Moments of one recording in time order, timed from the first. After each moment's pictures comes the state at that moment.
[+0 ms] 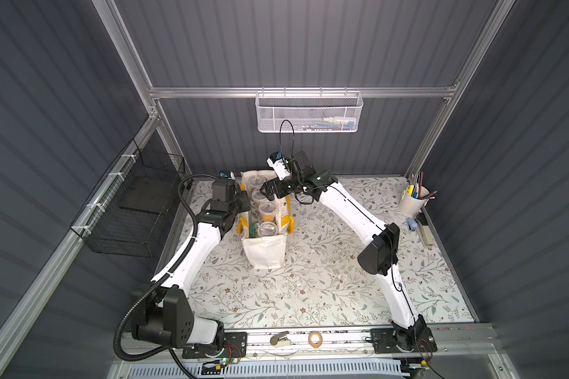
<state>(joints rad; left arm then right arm) -0.24 1.40 1.18 -0.33 -0.06 -0.33 0.71 2.28 2.41 -0.74 -0.20 0.15</state>
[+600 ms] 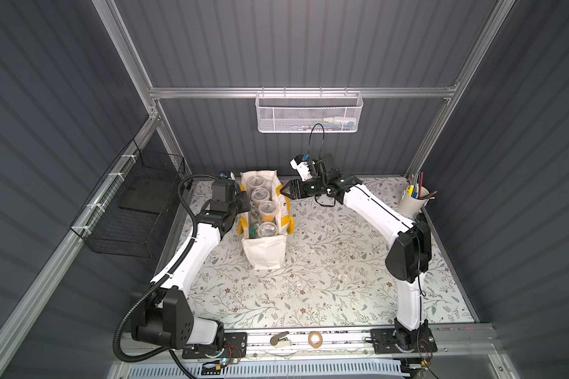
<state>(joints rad) -0.24 1.40 1.18 -0.34 -0.06 -0.33 0.59 2.05 1.97 -0.55 -0.49 0.30</state>
